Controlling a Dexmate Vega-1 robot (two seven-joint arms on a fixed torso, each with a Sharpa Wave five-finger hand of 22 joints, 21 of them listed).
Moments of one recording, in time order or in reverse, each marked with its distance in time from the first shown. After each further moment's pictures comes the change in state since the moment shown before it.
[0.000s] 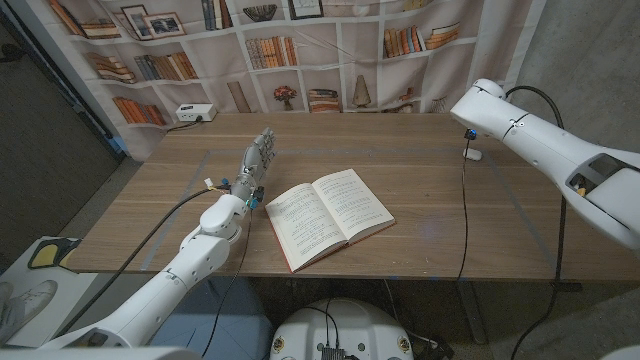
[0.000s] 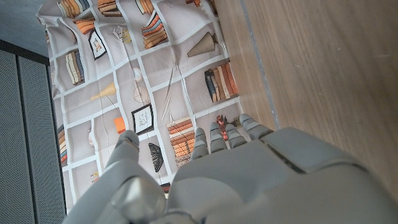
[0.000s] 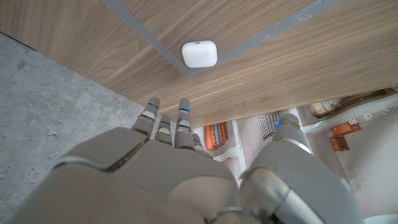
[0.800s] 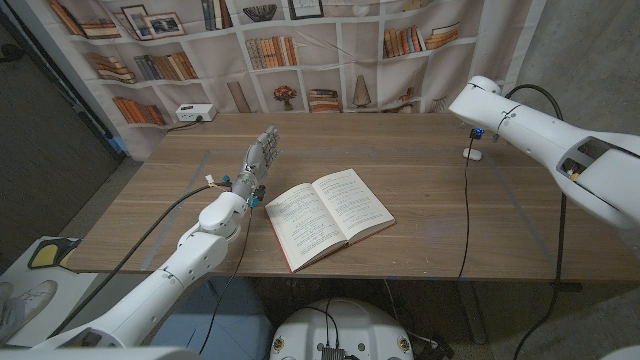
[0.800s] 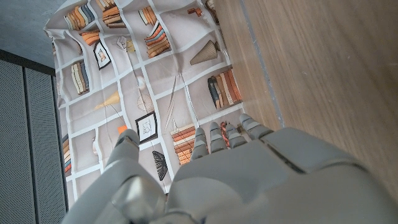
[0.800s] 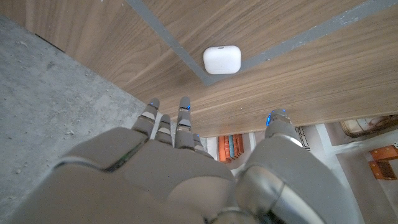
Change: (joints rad) left arm 0.002 0.025 0.006 -0.043 0.008 0.034 -0.002; left_hand 0.005 -0.005 0.000 0.000 0.000 0.000 0.000 0.000 0.000 0.000 0.000 0.000 0.000 0.000 0.000 0.000 0.000 0.000 0.000 0.000 0.000; right arm 0.091 0.043 -0.106 0.181 -0.038 0.004 0.093; right_hand 0.080 0.061 0.050 -0.024 0.047 0.000 0.000 0.000 0.000 0.029 -0.003 0.000 0.014 -0.002 0.002 0.000 0.000 -0.018 0.000 -0.004 0.000
